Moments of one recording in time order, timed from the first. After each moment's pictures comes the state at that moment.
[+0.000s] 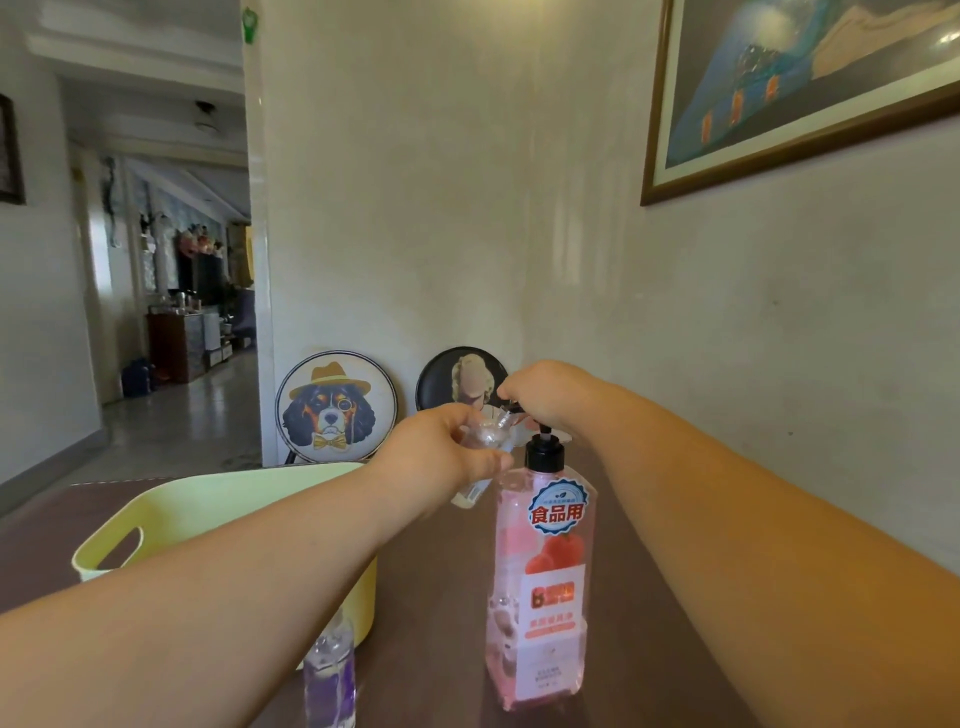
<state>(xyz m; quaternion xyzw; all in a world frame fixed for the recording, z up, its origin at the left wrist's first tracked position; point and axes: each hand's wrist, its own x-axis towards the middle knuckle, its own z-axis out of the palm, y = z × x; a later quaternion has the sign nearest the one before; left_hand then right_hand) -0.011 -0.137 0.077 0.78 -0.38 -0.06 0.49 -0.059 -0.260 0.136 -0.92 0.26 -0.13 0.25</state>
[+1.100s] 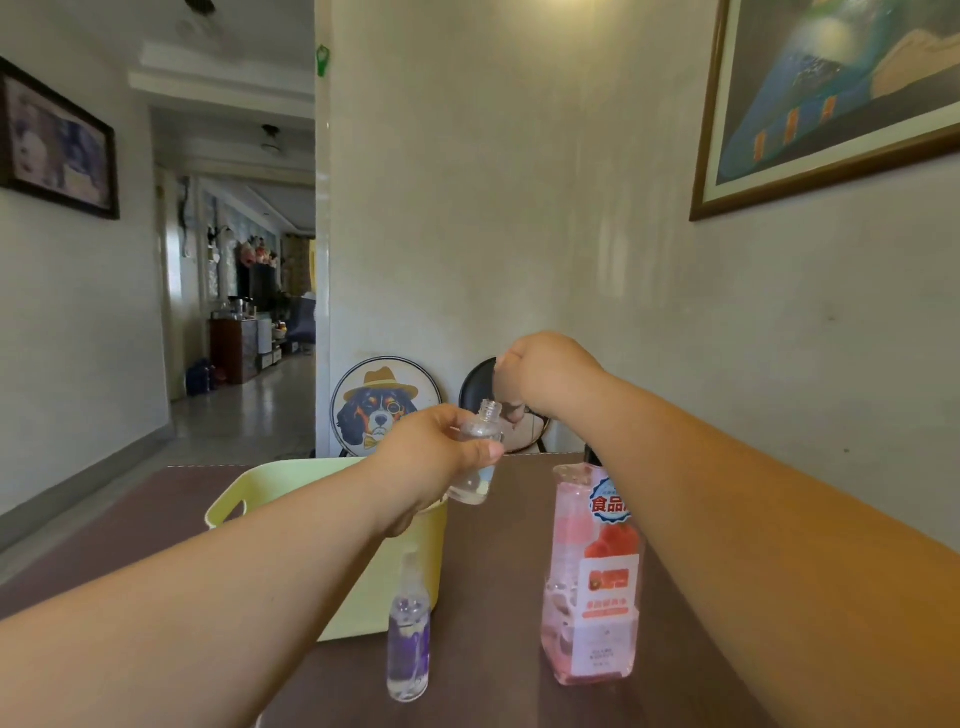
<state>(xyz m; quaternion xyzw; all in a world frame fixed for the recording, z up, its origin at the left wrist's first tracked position) 0.013 -0.076 0.066 0.72 -0.33 -0.11 0.61 -0.037 -0.196 0.147 -0.94 0.23 -0.22 0.16</state>
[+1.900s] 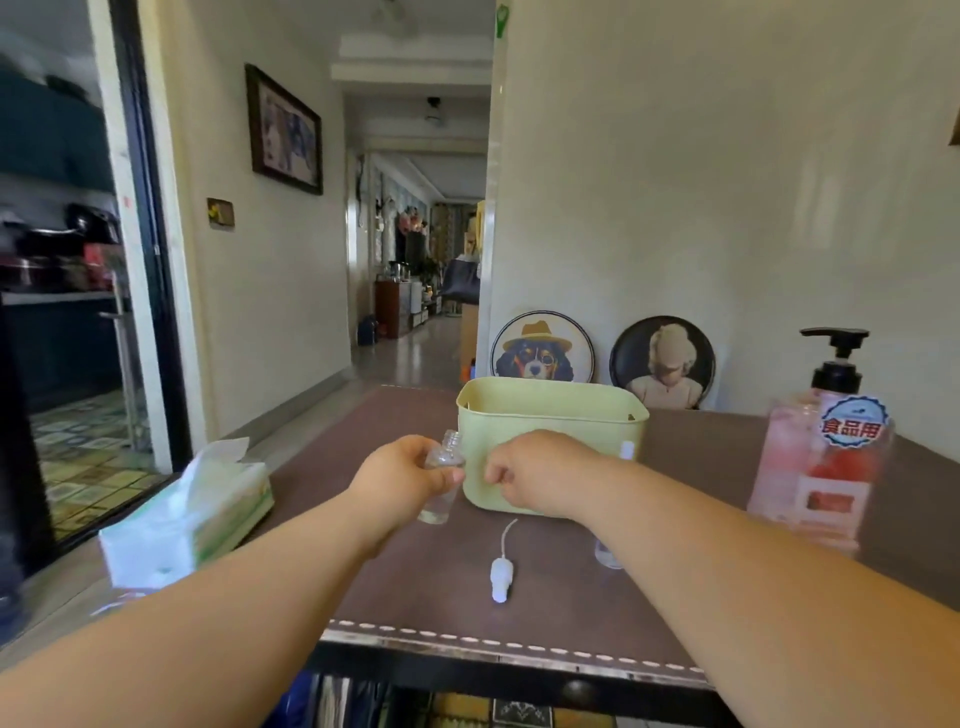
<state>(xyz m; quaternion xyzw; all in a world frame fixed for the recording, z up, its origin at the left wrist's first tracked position) 0.015 0.152 -0.044 0.81 -0.13 0.00 0.58 -0.023 -0.015 -0.002 -1.00 -0.08 -0.03 -0.01</state>
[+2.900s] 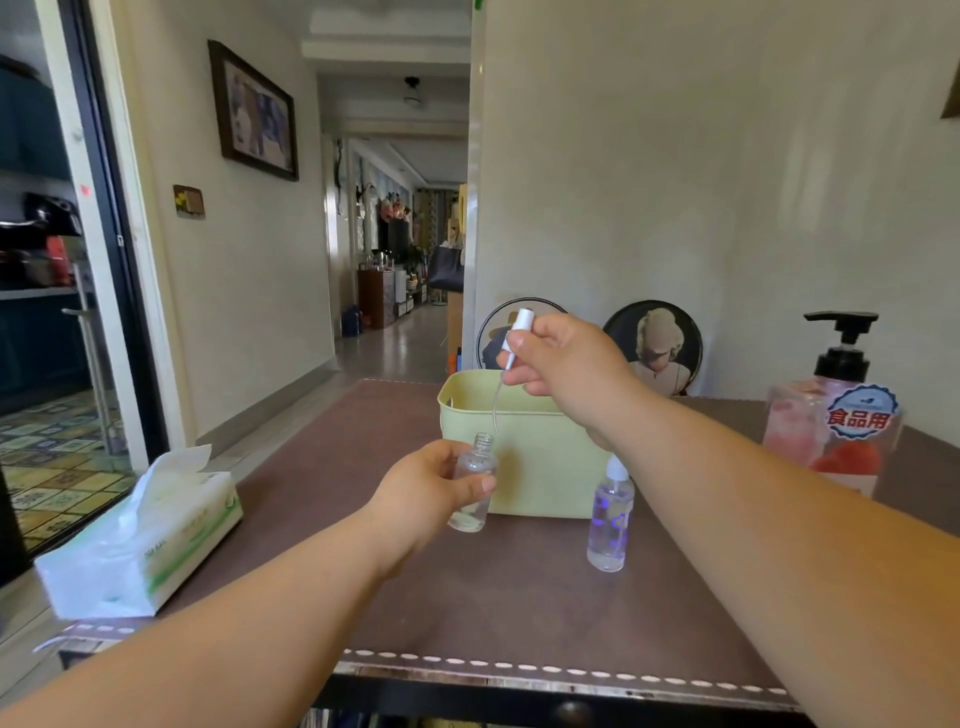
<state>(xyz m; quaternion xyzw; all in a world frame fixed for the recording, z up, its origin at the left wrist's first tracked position) 0.030 0.115 -0.060 0.74 -0.19 -0.08 0.64 -0.010 -0.039 0.051 -0.81 -0.06 -0.23 0.53</state>
